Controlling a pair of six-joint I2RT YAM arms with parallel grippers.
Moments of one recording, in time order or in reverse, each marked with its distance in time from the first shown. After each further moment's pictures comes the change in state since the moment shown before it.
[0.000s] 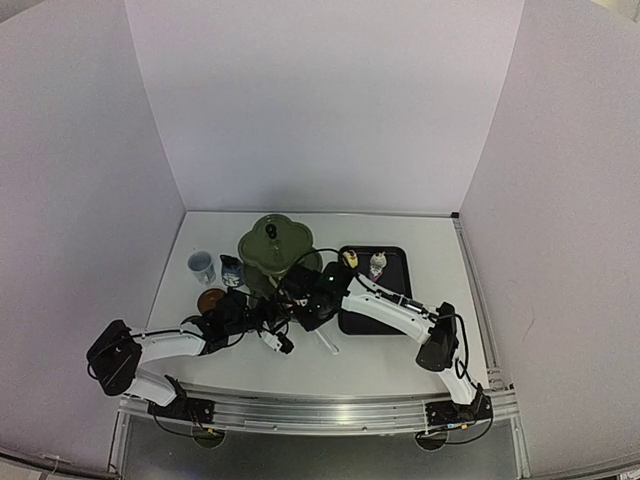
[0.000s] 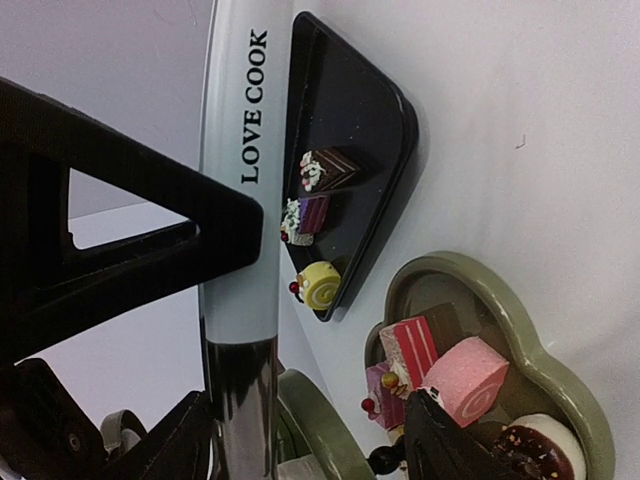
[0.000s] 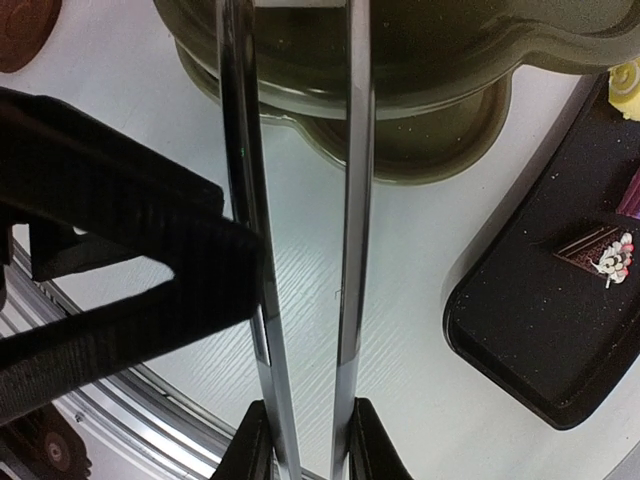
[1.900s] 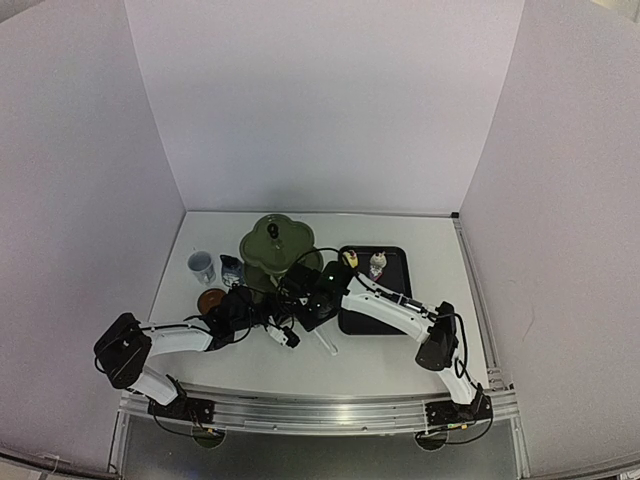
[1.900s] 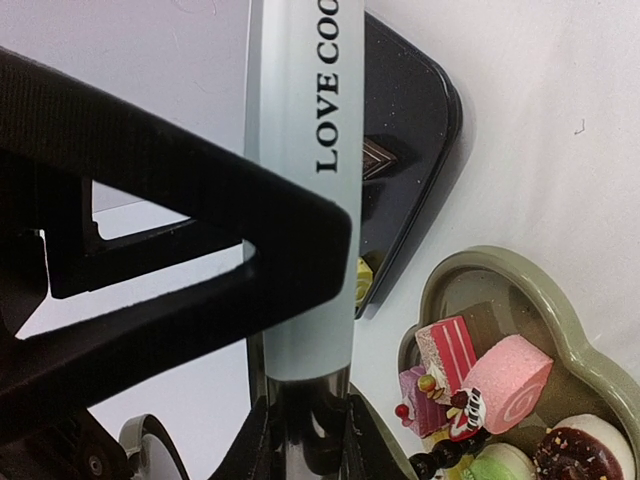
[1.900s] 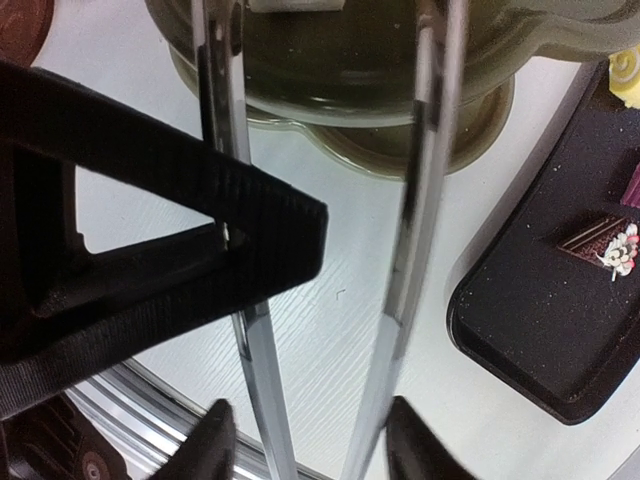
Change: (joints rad) left arm -0.004 0.088 0.051 0.094 -0.004 0.013; right arm -0.008 0.005 0.001 0.007 -0.007 0.026
